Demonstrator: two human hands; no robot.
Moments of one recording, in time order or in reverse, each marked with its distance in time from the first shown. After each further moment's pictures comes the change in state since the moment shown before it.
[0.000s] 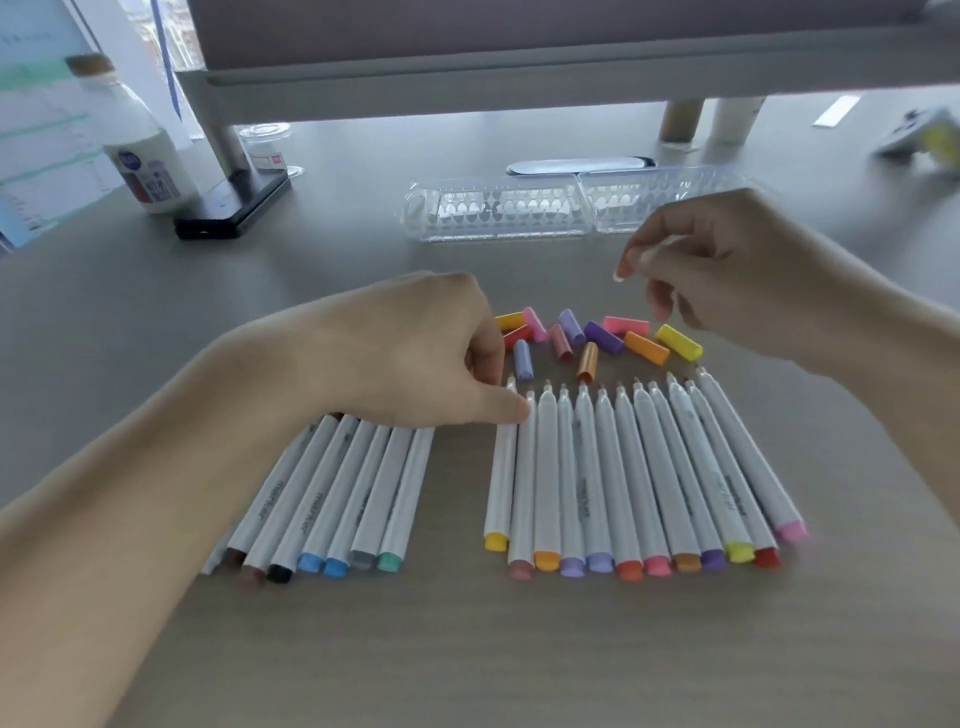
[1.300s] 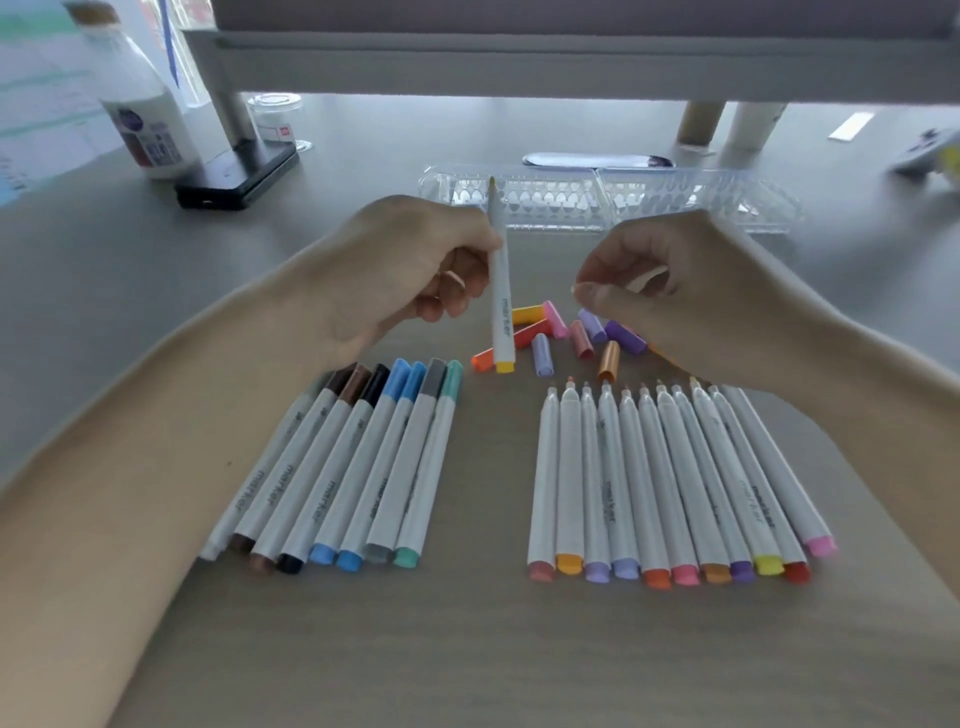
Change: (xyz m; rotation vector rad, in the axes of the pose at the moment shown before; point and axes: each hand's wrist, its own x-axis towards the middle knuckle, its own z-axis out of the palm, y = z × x) left_hand 0.019 -0.031 0.001 -1.035 0.275 -0.176; right_hand 0.000 -0.017 0.029 -0.177 -0.041 -0.172
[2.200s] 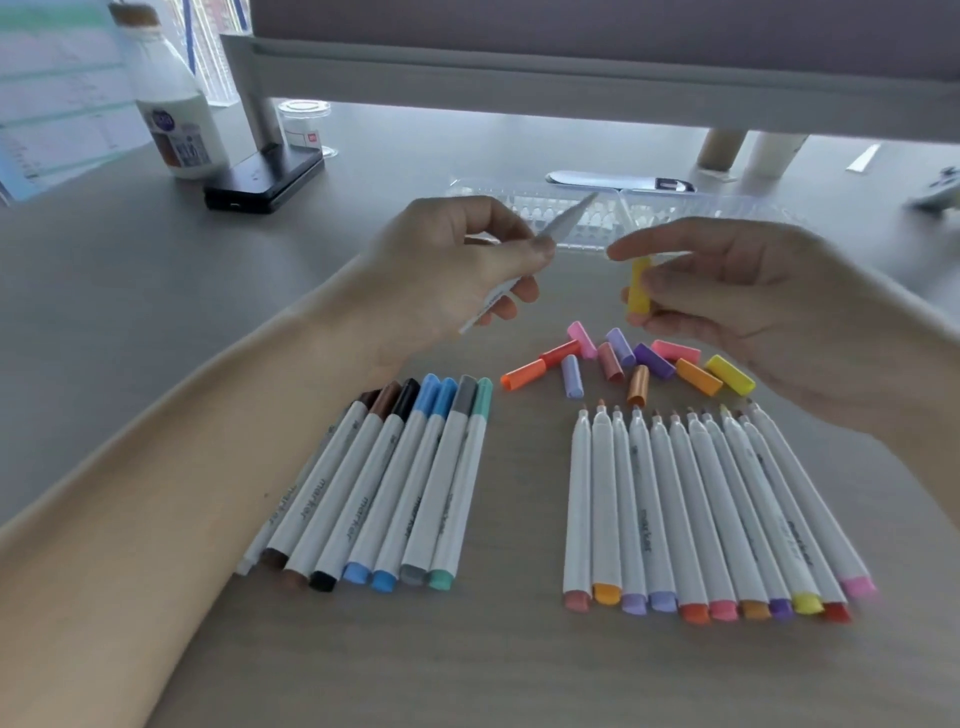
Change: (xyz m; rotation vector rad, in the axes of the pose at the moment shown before) left_hand -0.007 0.001 -0.001 0.071 0.098 0.134; right_hand -0.002 -0.012 -0.011 0.689 -0.069 0.154
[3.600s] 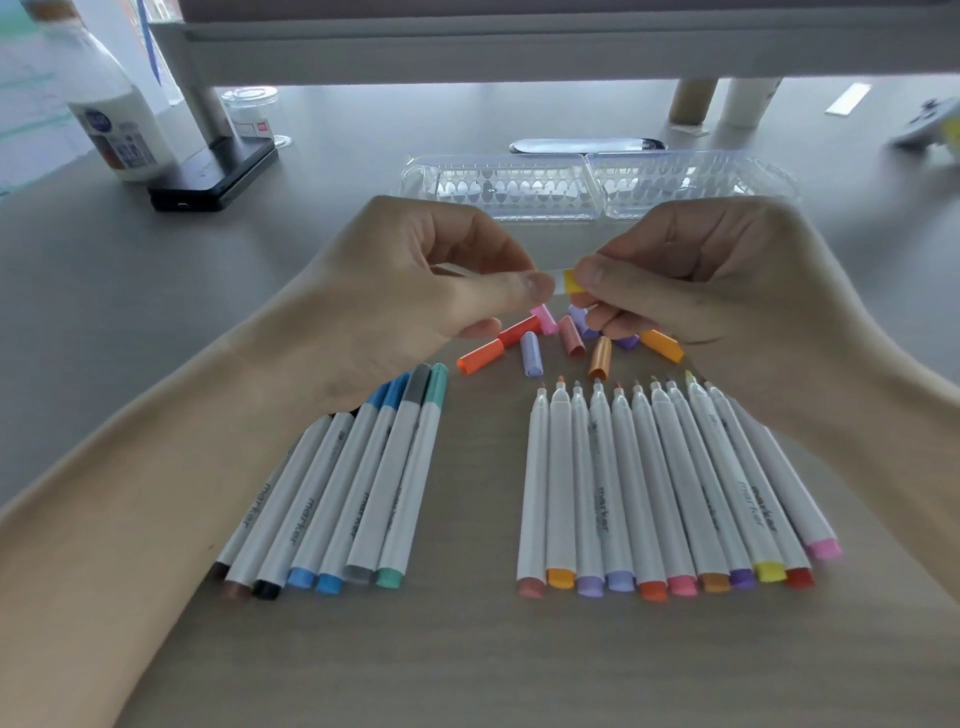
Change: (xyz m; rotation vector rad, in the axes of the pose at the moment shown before) left_hand -0.017 0.004 0.016 0.045 -0.103 0.096; right_hand -0.021 0.015 0.011 -0.011 0.149 -0.199
